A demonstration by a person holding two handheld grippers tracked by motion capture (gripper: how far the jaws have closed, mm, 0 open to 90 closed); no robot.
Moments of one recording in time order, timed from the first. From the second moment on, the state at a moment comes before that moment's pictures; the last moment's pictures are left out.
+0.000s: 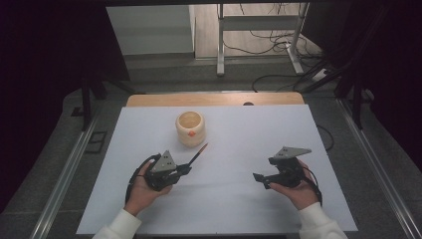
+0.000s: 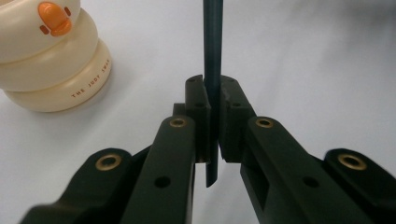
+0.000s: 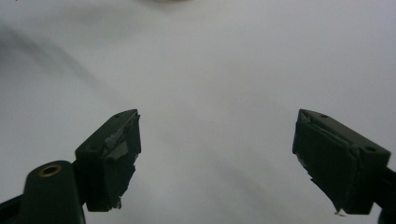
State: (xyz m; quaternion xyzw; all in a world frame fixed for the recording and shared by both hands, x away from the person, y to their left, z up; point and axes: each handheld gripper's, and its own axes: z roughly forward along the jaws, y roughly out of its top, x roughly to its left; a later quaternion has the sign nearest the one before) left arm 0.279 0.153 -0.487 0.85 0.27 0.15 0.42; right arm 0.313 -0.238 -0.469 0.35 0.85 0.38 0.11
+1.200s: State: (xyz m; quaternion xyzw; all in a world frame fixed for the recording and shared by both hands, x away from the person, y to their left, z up) left arm 0.283 0.152 -0.476 0.83 0.29 0.16 0.44; right arm 0.297 -0.286 -0.492 0.38 0.83 0.39 0.14
